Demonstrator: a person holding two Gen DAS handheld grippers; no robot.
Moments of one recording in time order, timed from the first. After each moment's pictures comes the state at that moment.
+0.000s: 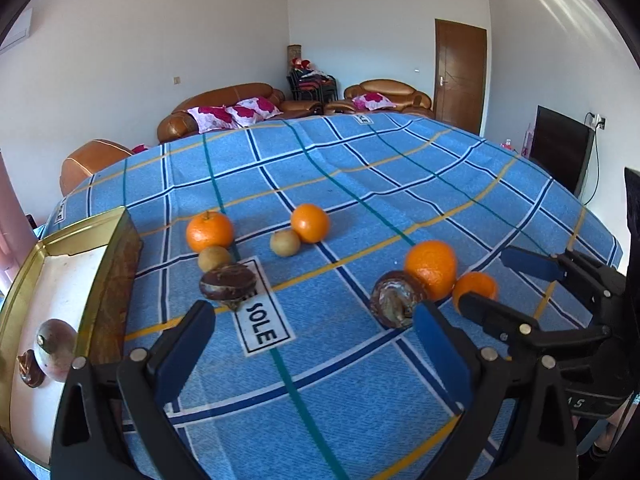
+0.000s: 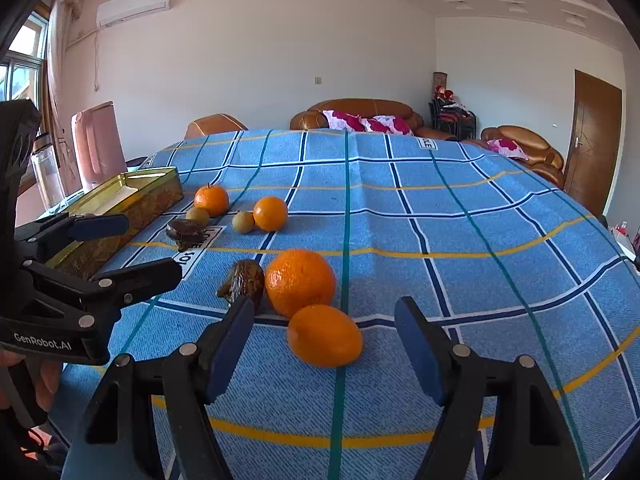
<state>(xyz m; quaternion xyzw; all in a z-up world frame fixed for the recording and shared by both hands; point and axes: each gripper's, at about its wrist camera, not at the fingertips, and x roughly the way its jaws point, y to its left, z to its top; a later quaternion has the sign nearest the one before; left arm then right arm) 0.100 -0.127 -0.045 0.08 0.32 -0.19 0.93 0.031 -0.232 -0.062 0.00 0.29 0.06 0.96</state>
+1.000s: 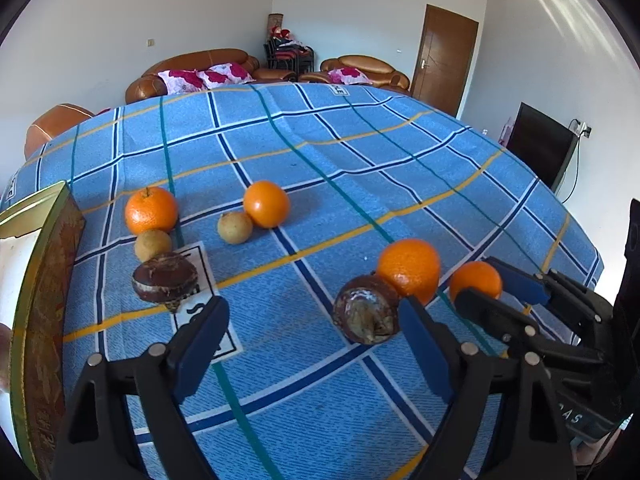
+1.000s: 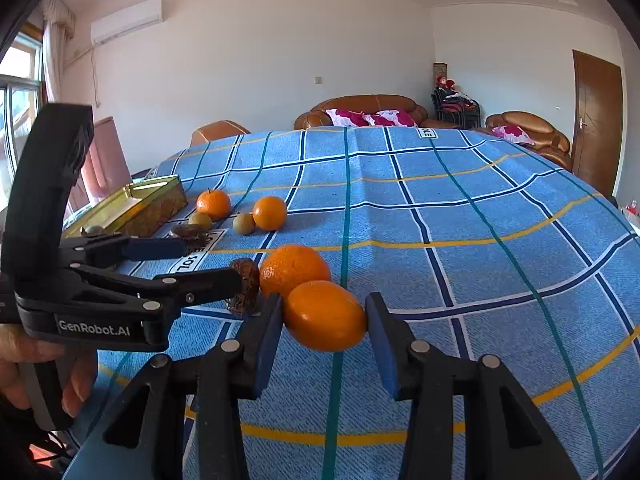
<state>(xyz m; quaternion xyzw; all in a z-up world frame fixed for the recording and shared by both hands) 0.132 -0.145 -0.060 0.04 0.38 -0.24 0.89 0.029 -0.248 -0.065 0.05 0.29 0.08 0.95</state>
